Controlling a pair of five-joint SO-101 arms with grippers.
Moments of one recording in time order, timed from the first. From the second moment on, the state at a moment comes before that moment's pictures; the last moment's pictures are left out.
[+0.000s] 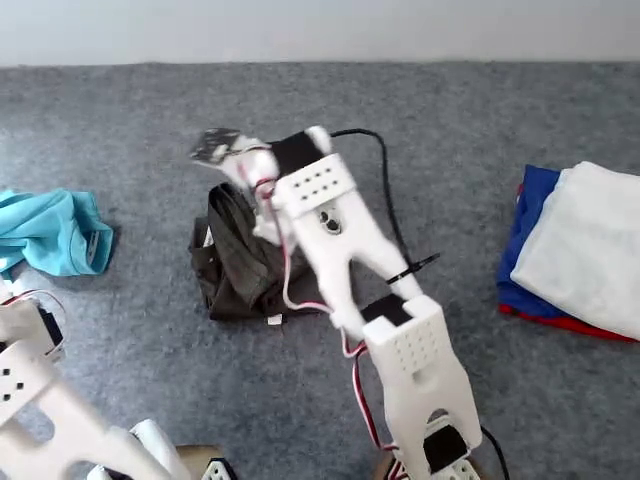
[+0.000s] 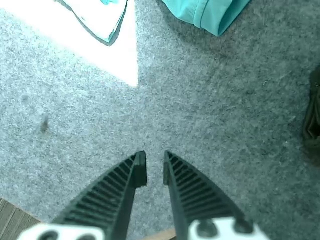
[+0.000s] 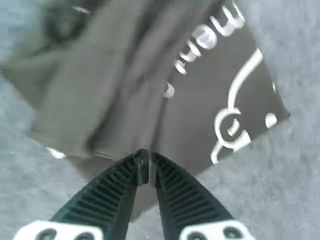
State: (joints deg) left arm -49.5 -43.0 28.7 96.8 -11.0; right arm -32.4 41.8 -51.1 100.5 31.0
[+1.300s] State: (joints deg) left arm -49.6 -43.0 28.7 96.8 -11.0; right arm -38.1 63.3 -69.3 100.5 33.0
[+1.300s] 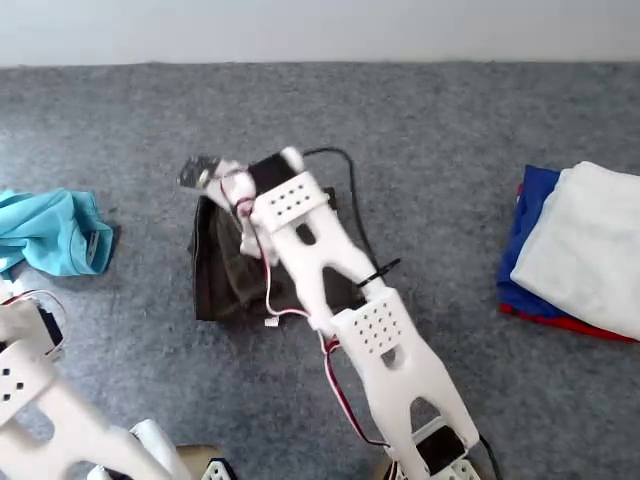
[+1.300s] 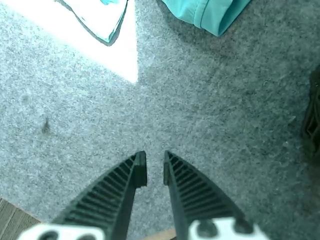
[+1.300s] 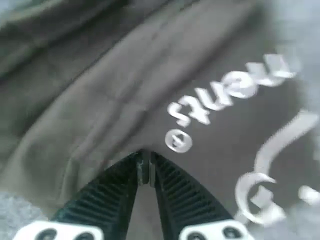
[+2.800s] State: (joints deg) left arm -49.6 -43.0 28.7 96.8 -11.0; right arm -20.8 72.3 -88.2 97.0 33.1
